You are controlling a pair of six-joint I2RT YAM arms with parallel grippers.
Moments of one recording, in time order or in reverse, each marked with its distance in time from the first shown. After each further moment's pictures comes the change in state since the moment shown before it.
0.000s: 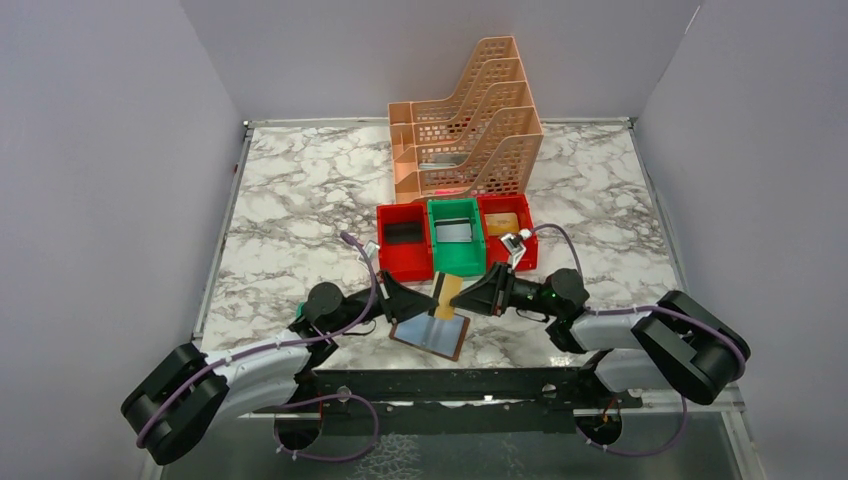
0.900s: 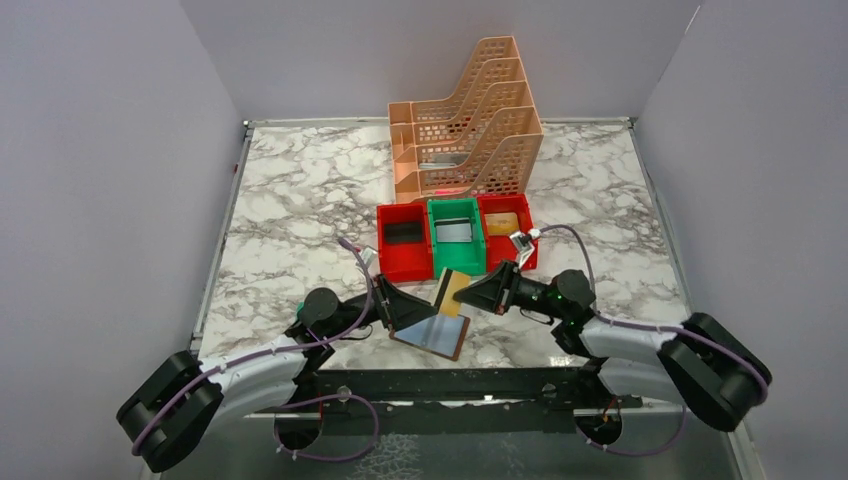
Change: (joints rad) left arm 0.000 -0.029 -0.046 0.015 0.009 -0.007; right arm 0.001 -0.069 -0.010 -0.048 0.056 -0.008
